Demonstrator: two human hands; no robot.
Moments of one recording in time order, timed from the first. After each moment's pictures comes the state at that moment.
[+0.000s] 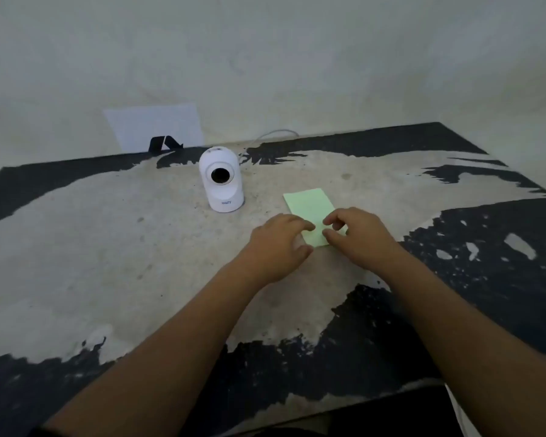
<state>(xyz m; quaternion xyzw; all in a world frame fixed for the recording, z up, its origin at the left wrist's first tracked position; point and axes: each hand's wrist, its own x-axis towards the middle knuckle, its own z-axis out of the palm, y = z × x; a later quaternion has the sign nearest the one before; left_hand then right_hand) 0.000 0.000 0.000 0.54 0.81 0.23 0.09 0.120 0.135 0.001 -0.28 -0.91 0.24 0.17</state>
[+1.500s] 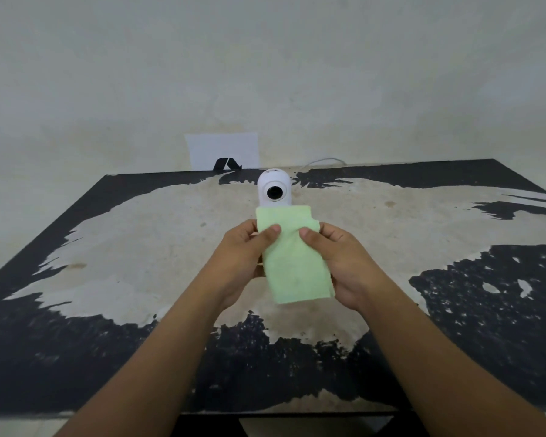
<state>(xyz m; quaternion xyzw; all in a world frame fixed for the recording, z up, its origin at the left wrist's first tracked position) 0.005 -0.116 0.060 0.20 0.66 0.67 0.28 0.091 0.022 0.040 -0.17 -0.55 0.81 0.14</state>
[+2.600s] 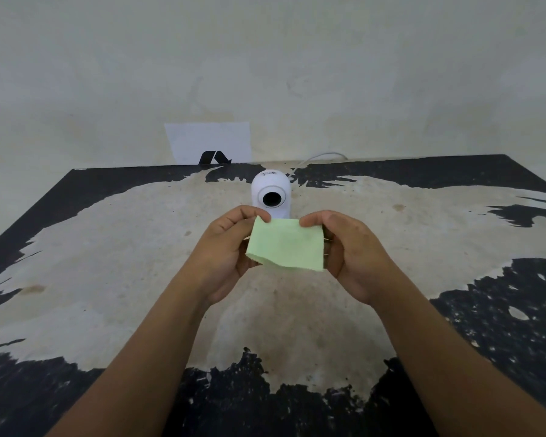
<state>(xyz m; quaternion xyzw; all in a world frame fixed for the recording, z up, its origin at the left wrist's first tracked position) -0.053 -0.095 0.064 0.21 0.59 0.72 0.31 0.050 0.060 0.048 -0.13 -0.60 0.77 0.17</state>
